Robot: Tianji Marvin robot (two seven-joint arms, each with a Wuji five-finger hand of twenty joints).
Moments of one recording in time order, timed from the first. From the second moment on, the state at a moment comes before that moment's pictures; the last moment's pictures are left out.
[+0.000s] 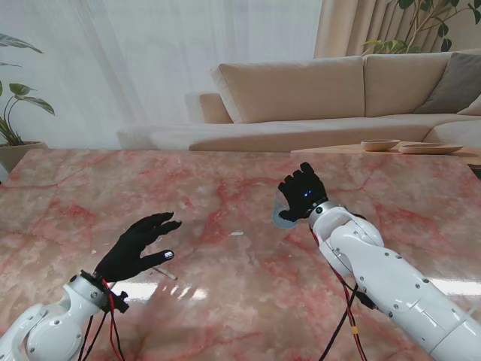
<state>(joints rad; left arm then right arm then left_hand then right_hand) 1.83 -1.10 -1.46 -1.64 0.57 -0.56 0.06 -1.18 -1.00 0.86 -1.41 -1.50 0.11 0.00 0.56 0.00 0.01 0.00 0.44 0.06 0.10 0.14 0.27 -0.02 0.15 0.17 0.19 0.00 0.08 0.30 -0.01 -0.06 0.29 0.22 0.16 -0.41 0.72 -0.13 0.59 -0.02 0.30 0.55 0.63 -0.06 0.28 0.32 0.58 -0.04 0.29 0.43 0.15 0.00 0.70 0.60</state>
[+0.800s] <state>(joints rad) 1.81 -1.10 -1.44 -1.63 0.54 -0.56 0.03 -1.56 -1.06 1.21 -1.70 -1.24 0.09 -0.15 0.56 0.00 0.01 0.00 0.44 0.06 0.10 0.14 0.27 -0.02 0.15 0.17 0.19 0.00 0.08 0.30 -0.01 -0.06 0.29 0.22 -0.03 -0.26 0.68 -0.07 0.43 0.01 0.17 0.50 0.49 -0.05 0.17 0.16 0.46 -0.08 0.11 0.22 0.17 -0.09 0.46 0.39</state>
